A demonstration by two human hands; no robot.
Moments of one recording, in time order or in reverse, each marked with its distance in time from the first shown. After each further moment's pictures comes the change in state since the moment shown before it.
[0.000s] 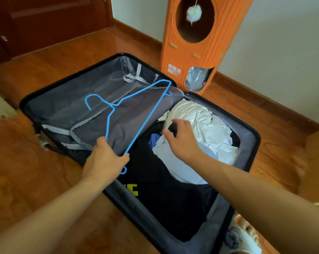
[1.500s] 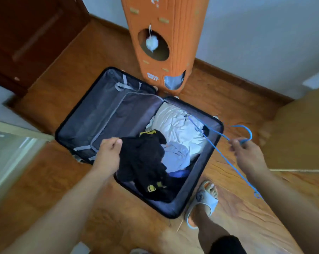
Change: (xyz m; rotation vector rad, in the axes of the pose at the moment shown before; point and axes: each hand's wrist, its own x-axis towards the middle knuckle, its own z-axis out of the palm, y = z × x) left_hand -0.044 0.264 -0.180 -0.111 -0.322 -0.006; right_hand -0.056 0.015 -0.389 0.347 0.124 0.797
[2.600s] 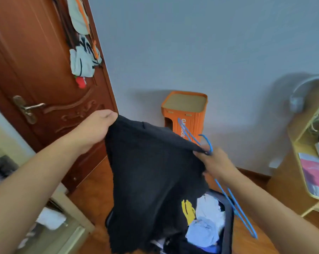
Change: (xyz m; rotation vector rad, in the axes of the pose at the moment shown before) left_hand -0.249 0.249 -0.560 -0.122 0.048 0.675; right_hand -0.460 -0.424 -0.046 0.211 -0.101 -0.514
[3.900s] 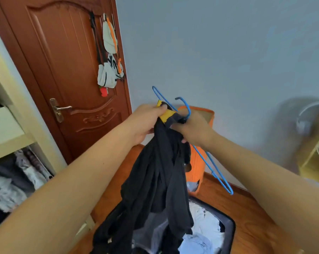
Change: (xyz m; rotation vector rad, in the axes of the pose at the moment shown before) left_hand -0.063 0.145 0.125 -0.368 0.022 -0.036; right_hand -0.010 -0.099 -0.057 -0.193 -0.144 -0.474
